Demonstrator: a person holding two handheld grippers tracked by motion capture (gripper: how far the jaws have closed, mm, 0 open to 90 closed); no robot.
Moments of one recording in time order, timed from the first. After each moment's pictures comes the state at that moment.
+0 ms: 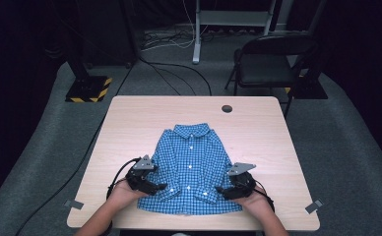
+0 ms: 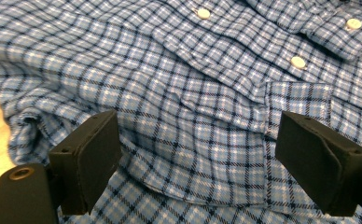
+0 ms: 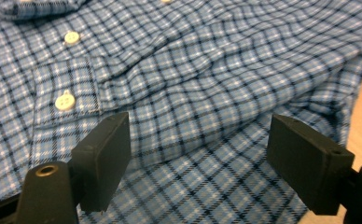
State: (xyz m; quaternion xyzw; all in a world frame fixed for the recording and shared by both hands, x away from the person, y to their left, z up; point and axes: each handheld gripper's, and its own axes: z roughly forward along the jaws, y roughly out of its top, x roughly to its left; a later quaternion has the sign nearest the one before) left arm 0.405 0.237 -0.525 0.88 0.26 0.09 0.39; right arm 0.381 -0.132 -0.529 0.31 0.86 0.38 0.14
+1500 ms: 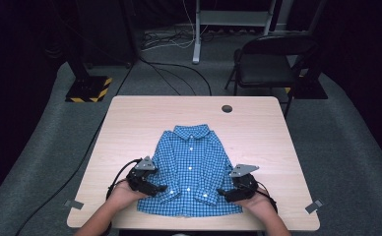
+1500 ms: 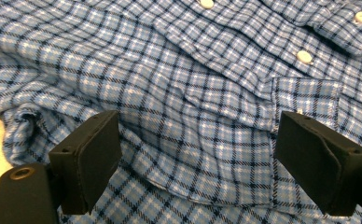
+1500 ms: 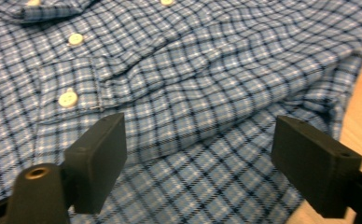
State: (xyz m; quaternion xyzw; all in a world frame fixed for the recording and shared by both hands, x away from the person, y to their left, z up) left arm 0.404 0.237 -0.524 0.88 0.27 0.07 0.38; right arm 0.376 -0.140 -0.527 0.30 0.86 0.39 0.13
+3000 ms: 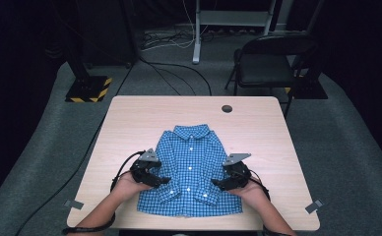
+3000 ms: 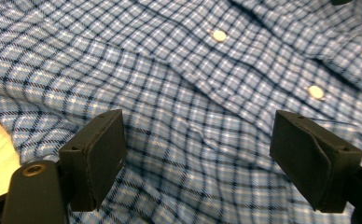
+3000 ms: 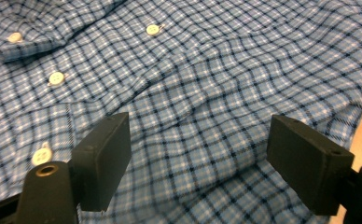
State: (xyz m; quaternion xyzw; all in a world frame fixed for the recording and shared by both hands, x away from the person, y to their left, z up) left arm 0.428 0.224 -0.514 0.88 0.27 0.07 0.38; right arm 0.410 -0.120 -0.518 0.31 0.86 0.38 0.11
